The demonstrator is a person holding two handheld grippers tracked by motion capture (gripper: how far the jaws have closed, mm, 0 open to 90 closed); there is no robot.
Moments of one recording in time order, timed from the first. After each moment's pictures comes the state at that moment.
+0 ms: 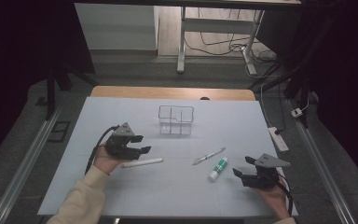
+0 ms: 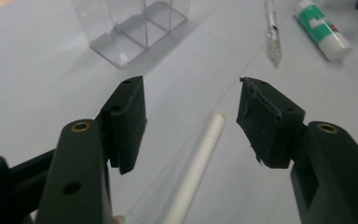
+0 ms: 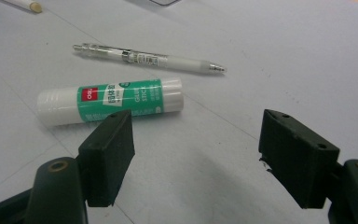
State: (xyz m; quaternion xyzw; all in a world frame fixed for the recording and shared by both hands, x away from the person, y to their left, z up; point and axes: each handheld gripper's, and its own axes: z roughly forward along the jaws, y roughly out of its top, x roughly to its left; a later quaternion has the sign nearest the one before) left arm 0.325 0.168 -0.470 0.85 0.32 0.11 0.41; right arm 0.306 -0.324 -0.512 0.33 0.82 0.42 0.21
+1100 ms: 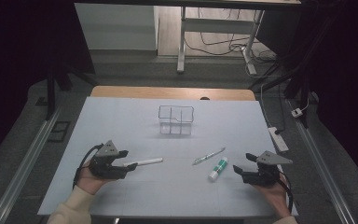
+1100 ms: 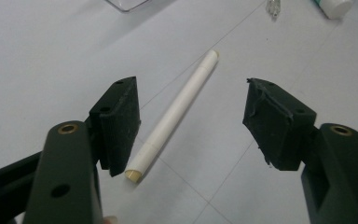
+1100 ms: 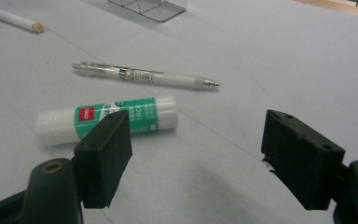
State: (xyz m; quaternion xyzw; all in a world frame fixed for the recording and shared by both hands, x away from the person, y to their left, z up) left arm 0.276 0.198 -0.493 0.84 0.36 0.12 0.40; right arm 0.312 -0.326 -0.506 0.34 0.81 0.44 0.21
